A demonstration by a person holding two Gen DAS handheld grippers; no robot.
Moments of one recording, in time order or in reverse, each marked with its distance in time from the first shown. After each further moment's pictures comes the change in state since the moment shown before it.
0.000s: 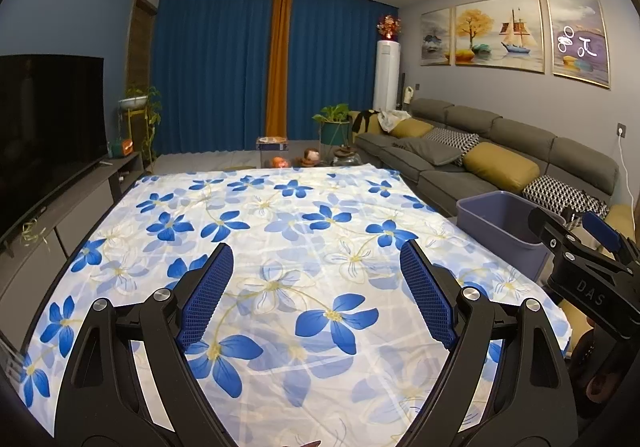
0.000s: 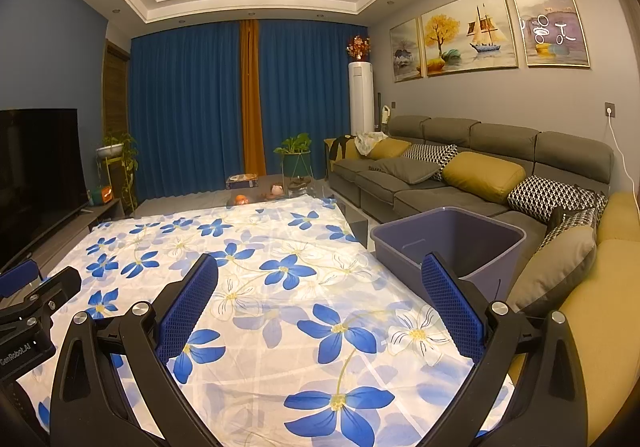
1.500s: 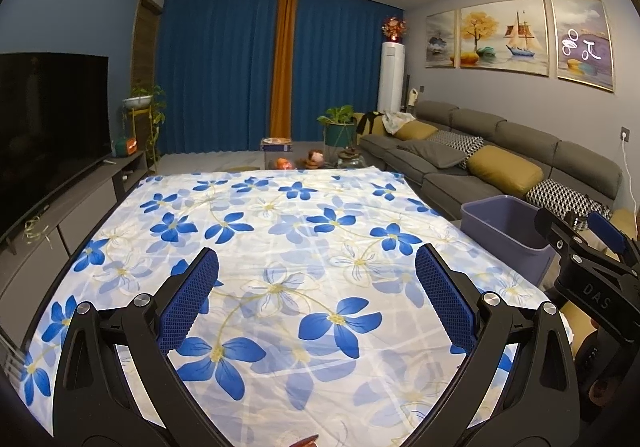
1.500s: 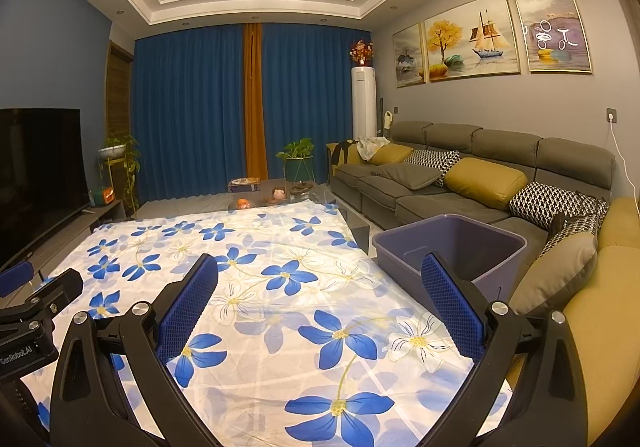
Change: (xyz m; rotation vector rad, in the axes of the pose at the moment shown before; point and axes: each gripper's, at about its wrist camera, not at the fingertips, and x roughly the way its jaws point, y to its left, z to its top) left arm 0.003 0.005 0.001 -0.009 -0.006 0.012; right arm -0.002 0.001 0.005 -0.014 -0.017 0.006
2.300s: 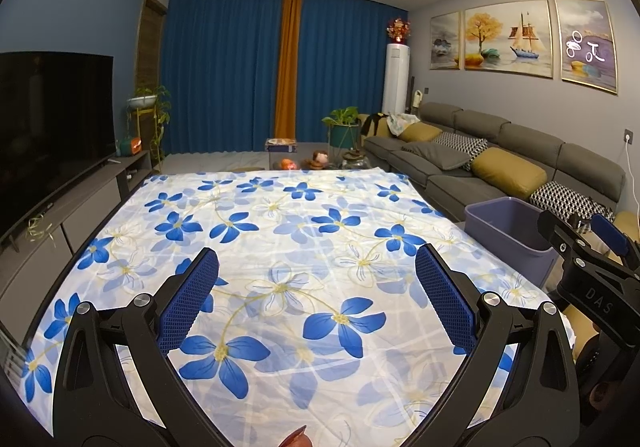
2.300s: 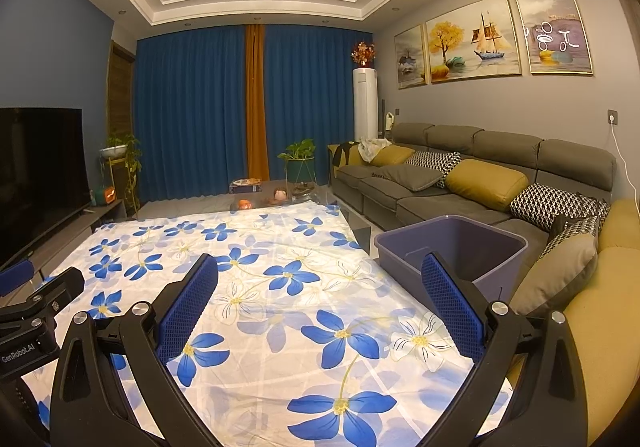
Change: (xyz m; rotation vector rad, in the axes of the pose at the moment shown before) left arm 0.001 0.007 0.000 -0.008 -0.005 0.017; right arm -0.001 0.002 -0.001 -0.004 -0.002 0.004
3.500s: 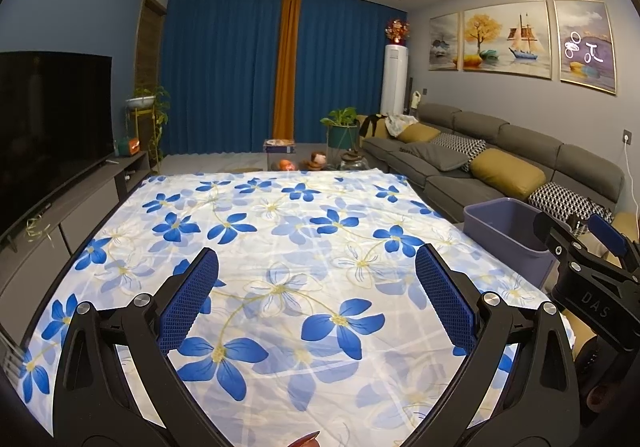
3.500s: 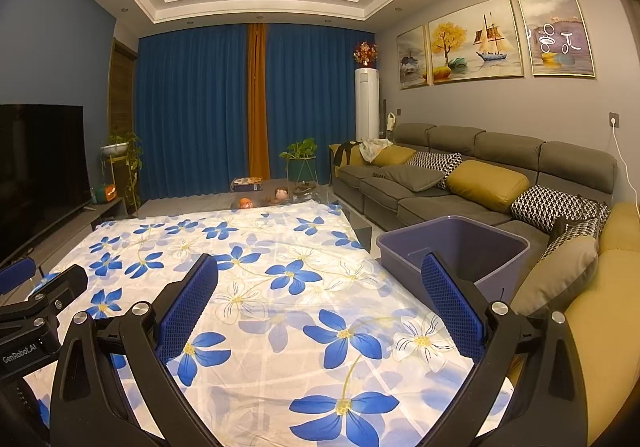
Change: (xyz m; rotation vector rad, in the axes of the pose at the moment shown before) left arm 0.002 -0.001 -0.003 -0.001 -0.003 -0.006; right arm 0.000 0.001 0.000 -0.009 0.002 0.002
